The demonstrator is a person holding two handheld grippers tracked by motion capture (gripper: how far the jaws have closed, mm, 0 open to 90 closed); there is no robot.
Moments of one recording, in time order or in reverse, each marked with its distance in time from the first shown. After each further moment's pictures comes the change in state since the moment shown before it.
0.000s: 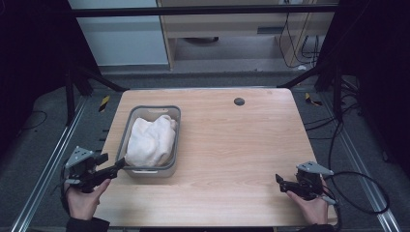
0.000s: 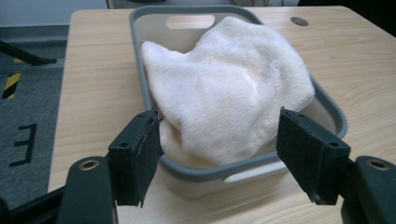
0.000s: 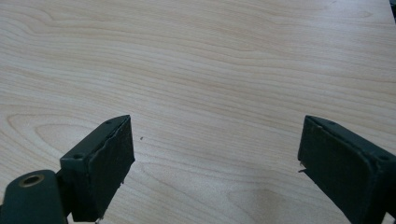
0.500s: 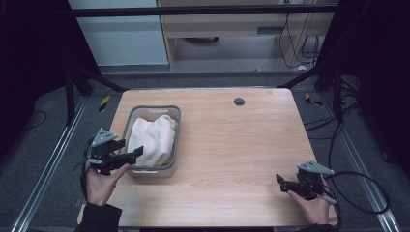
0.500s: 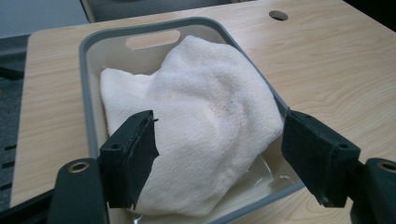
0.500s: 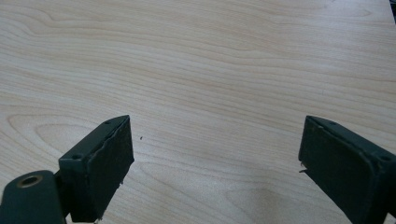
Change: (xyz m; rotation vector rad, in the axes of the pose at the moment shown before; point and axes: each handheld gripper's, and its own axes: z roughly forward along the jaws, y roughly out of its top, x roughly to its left) left arm -0.032 0.041 0.037 0.057 -0.041 0.087; right arm -0.003 0.001 0.000 0.002 0.001 -0.003
